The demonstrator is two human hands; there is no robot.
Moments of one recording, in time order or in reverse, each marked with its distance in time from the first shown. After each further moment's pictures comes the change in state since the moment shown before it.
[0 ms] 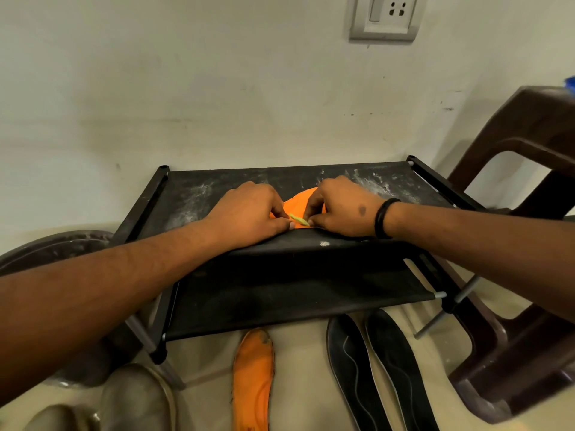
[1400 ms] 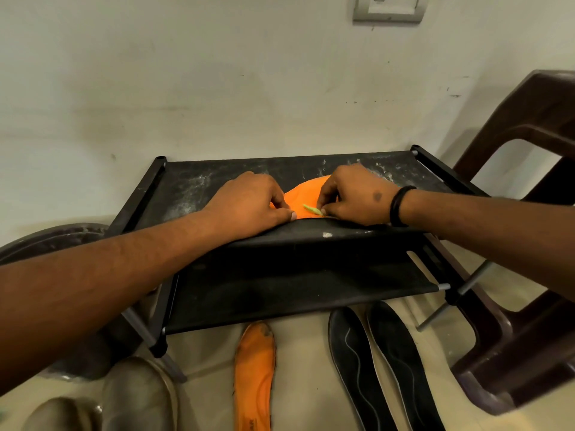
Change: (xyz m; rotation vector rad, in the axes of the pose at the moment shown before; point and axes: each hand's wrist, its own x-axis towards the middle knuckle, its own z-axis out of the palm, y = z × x) left_hand 0.001 -0.002 0.001 -0.033 0.013 0.007; right_hand -0.003 0.014 -0.004 0.003 0.007 0.034
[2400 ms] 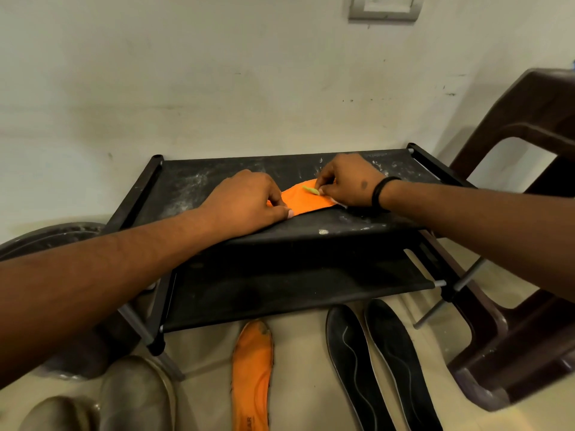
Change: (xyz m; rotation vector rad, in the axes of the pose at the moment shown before) left_hand 0.002 -0.001 0.001 0.037 -0.015 0.011; right_hand 0.028 0.019 0.003 0.029 0.078 0.071
